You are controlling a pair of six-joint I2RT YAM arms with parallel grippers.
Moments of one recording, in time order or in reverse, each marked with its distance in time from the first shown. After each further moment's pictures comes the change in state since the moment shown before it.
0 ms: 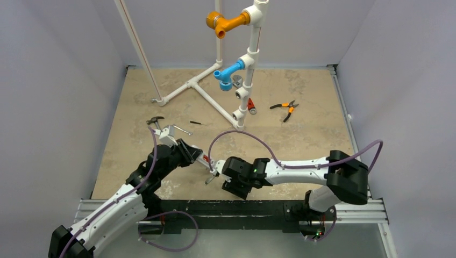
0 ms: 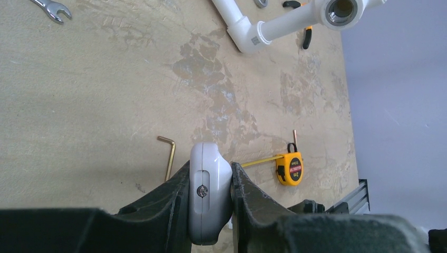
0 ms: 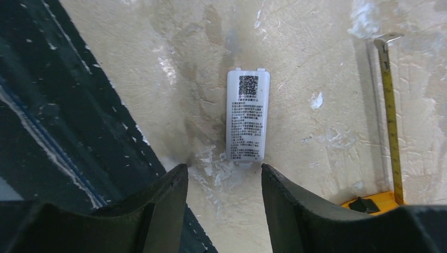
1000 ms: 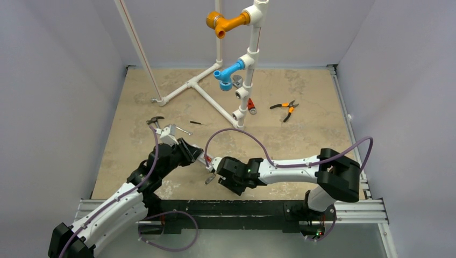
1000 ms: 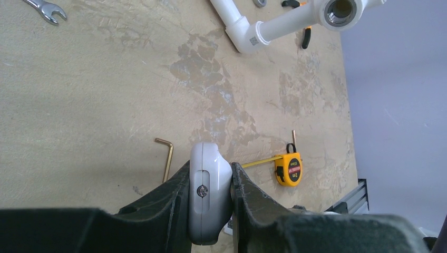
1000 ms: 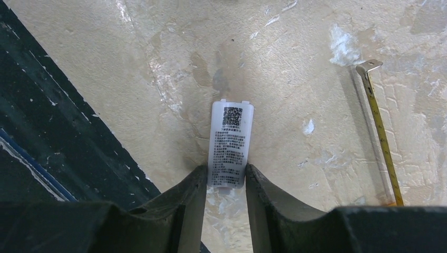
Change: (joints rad) left arm 0.001 0.034 0.007 0.021 0.006 0.000; right arm 0.016 0.099 0.045 0.044 0.072 0.093
